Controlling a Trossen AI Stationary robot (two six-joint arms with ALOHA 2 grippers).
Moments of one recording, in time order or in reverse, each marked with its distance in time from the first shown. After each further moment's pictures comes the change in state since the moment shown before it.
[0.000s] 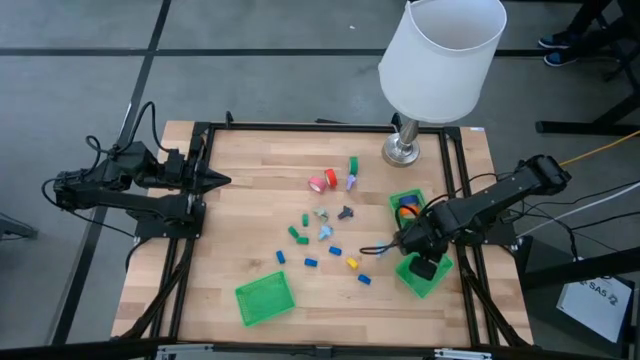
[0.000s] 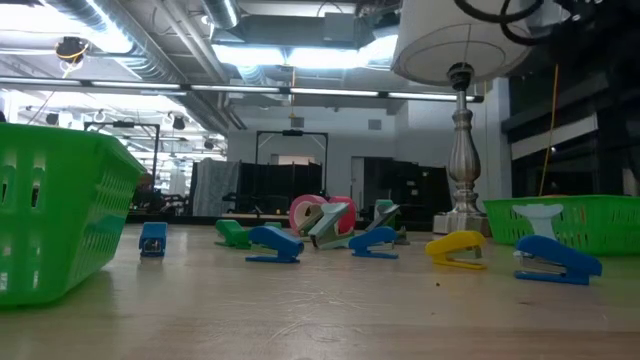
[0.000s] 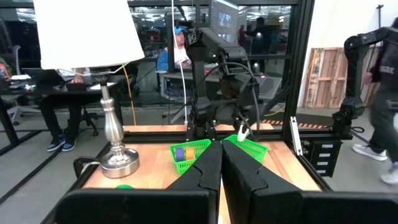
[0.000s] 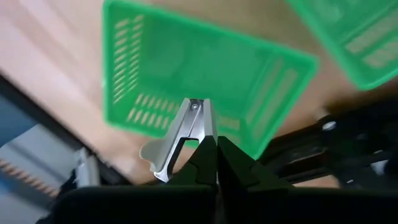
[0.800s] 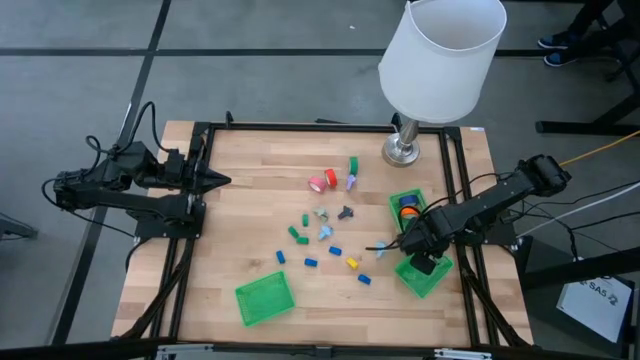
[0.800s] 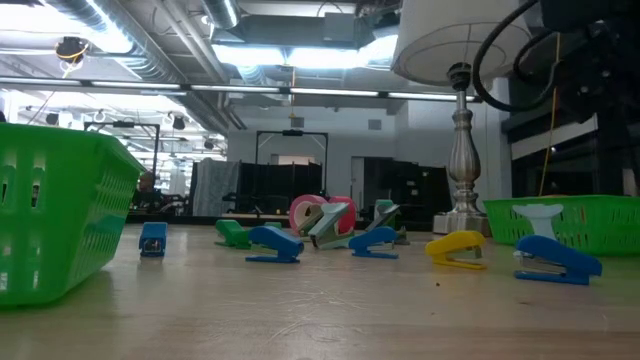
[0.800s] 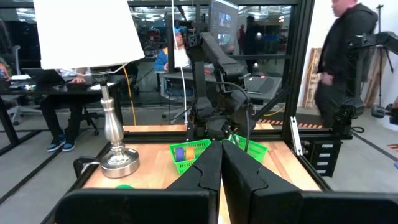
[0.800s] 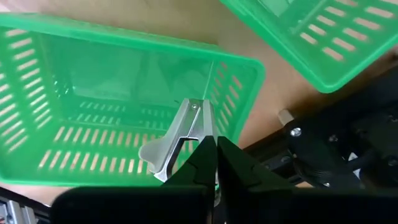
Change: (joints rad) left arm 0.000 0.000 0.000 0.000 0.000 0.000; right arm 0.000 0.001 -0.187 0.061 0.069 0.076
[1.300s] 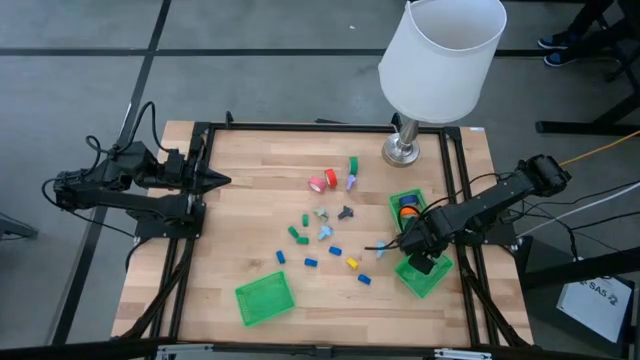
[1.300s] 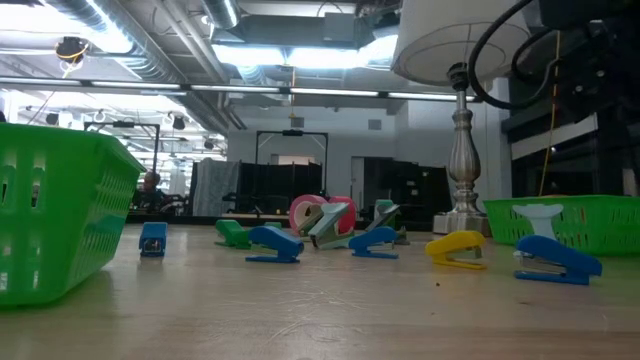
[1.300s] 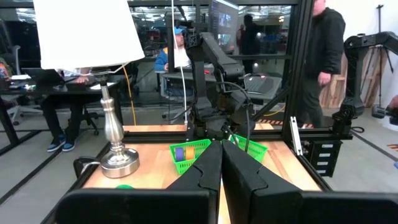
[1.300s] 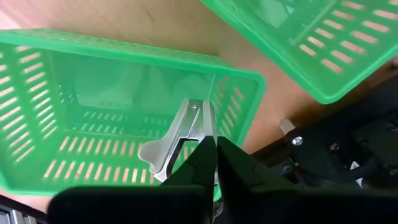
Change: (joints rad) left arm 0.000 0.000 0.000 0.000 0.000 0.000; right arm 0.000 0.000 0.000 0.019 0.025 0.010
